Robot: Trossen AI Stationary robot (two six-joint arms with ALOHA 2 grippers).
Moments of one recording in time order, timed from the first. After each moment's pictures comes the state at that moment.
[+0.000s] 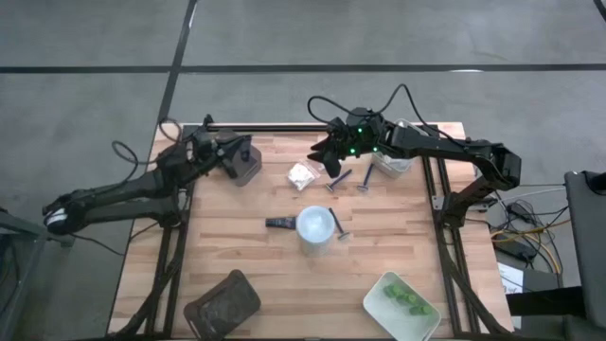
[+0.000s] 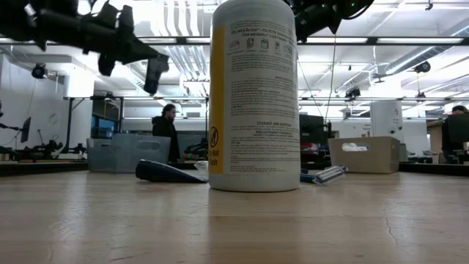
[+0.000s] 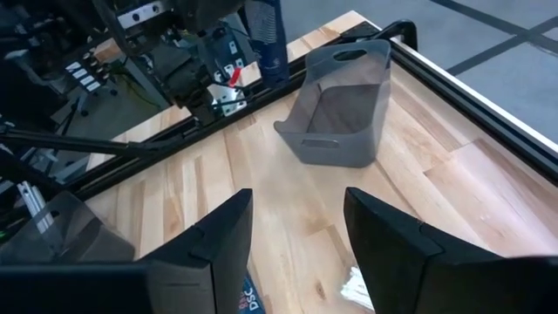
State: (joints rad) left arm 0.42 0.60 0.35 0.36 -0.26 -0.22; right arm -0.36 1.52 1.21 -0.12 -0.27 0.34
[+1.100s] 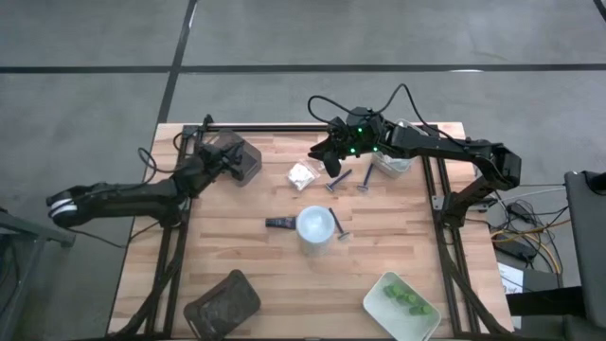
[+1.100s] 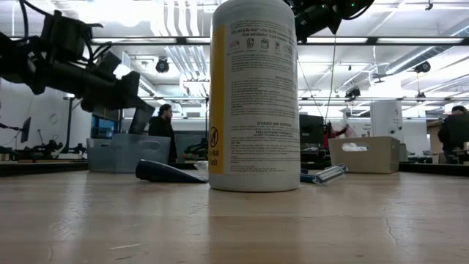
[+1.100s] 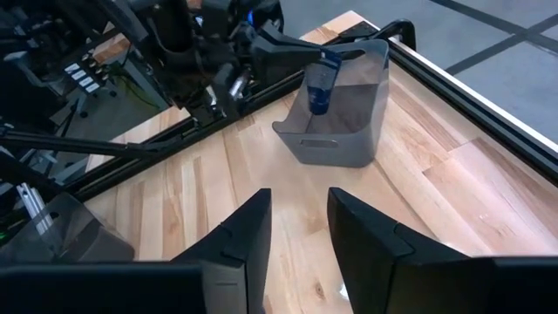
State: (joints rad) left arm 0.49 0.84 0.09 0.69 -0.48 -0.11; right arm -0.36 1.52 1.21 -0.12 -0.27 0.34
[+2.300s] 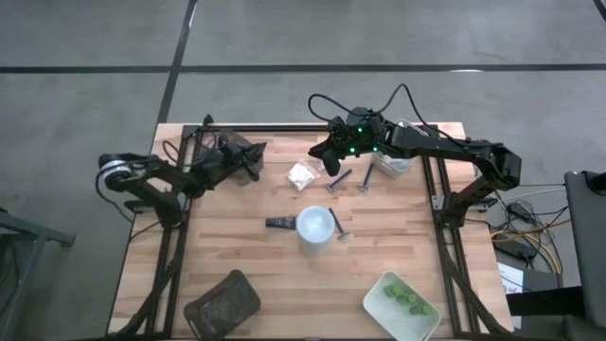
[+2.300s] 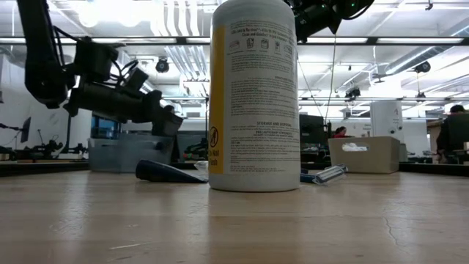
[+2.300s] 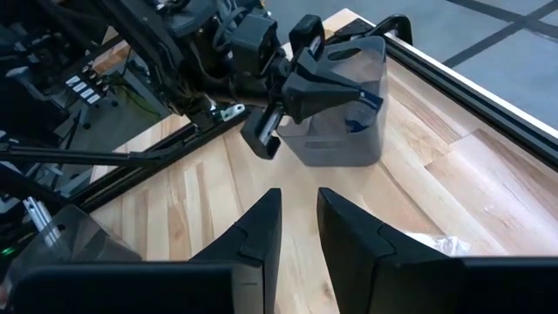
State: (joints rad) left arm 0.57 1.46 0.18 1.27 -0.18 0.03; right arm -0.36 1.52 1.21 -0.12 -0.26 0.39
